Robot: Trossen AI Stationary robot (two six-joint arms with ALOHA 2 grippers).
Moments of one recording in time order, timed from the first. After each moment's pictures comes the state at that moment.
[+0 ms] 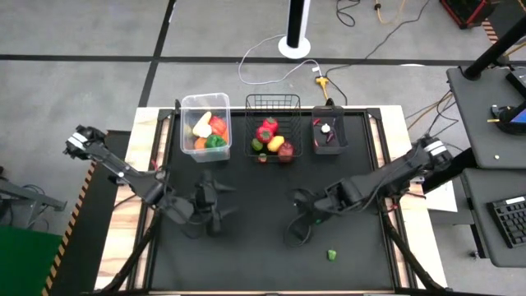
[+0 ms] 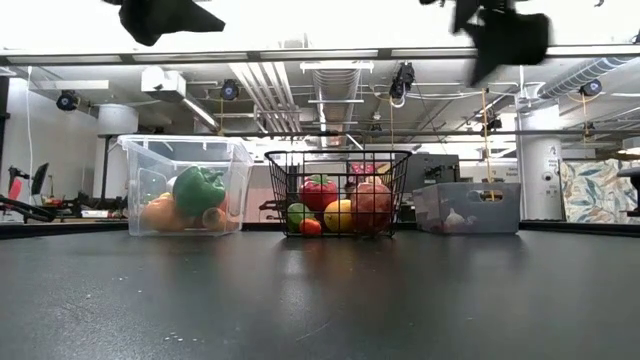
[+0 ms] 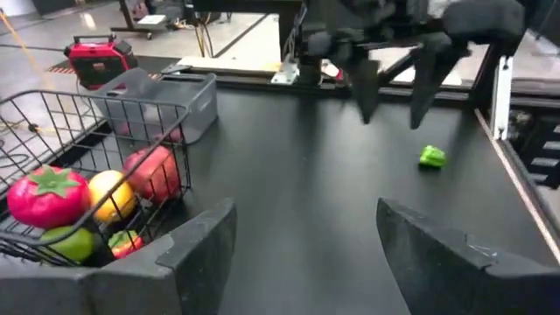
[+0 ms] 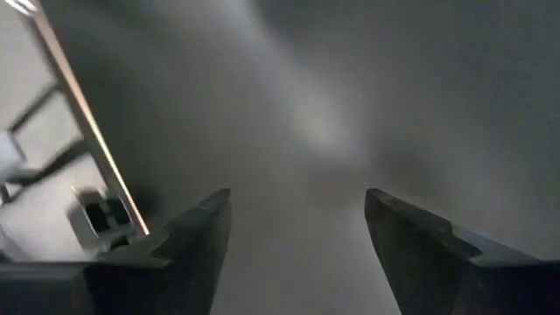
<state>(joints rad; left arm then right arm) -0.58 1.17 0.74 -0.01 -0.75 -0.33 0.40 1.59 1.31 -0.77 0.06 1.01</state>
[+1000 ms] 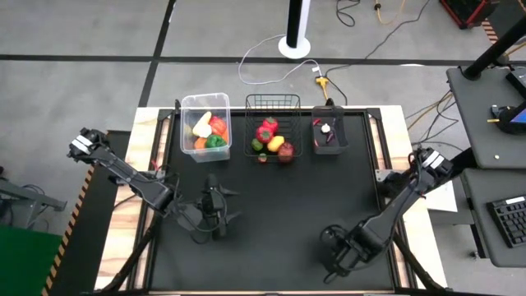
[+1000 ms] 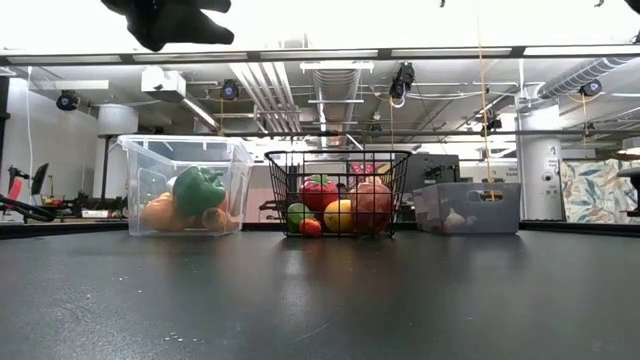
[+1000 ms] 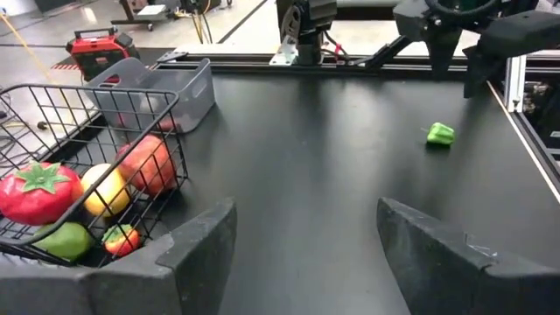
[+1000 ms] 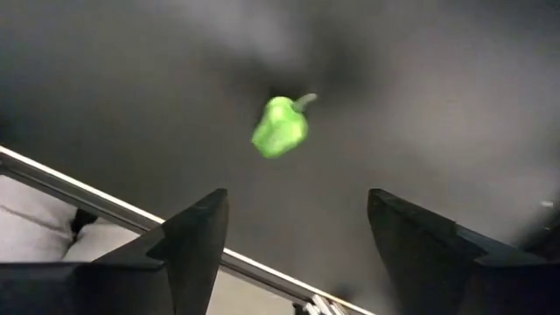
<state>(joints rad) -0.58 1.27 0.77 -0.02 -0.75 -0.33 0.76 1.69 1.27 -1.01 -0.07 1.87</state>
